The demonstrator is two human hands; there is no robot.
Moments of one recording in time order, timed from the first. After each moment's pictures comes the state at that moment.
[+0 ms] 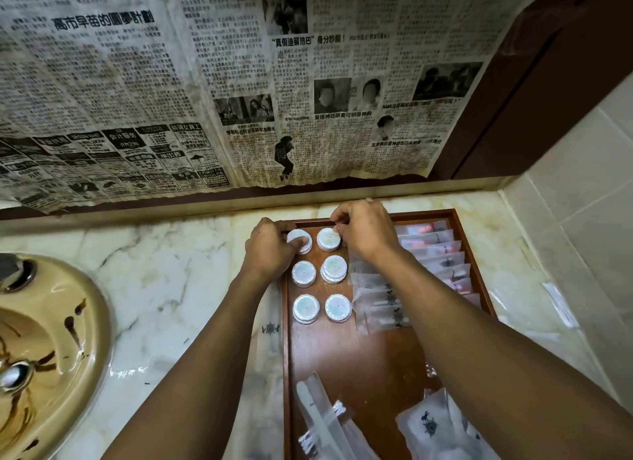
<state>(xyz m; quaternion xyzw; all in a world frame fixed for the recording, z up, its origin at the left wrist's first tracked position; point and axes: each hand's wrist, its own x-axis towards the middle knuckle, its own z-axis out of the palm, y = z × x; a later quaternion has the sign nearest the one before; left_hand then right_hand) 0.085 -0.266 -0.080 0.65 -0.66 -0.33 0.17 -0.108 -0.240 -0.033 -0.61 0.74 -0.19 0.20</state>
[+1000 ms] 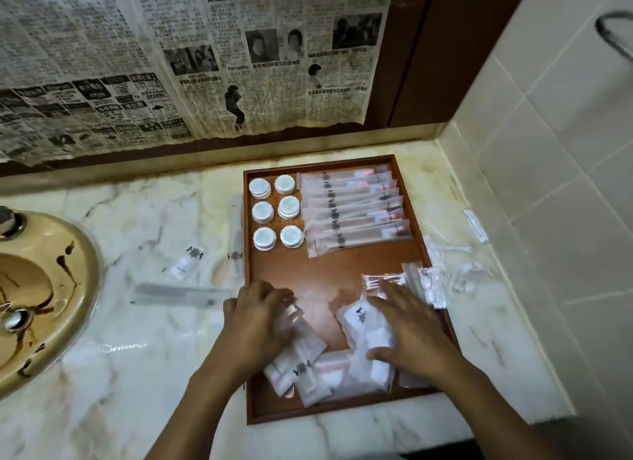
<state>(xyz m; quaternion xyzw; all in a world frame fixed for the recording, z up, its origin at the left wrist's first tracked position) 0.094 0.002 -0.038 0.54 -0.81 -0.23 0.00 -0.195 0.087 -0.053 -0.67 0.69 0.04 0.27</state>
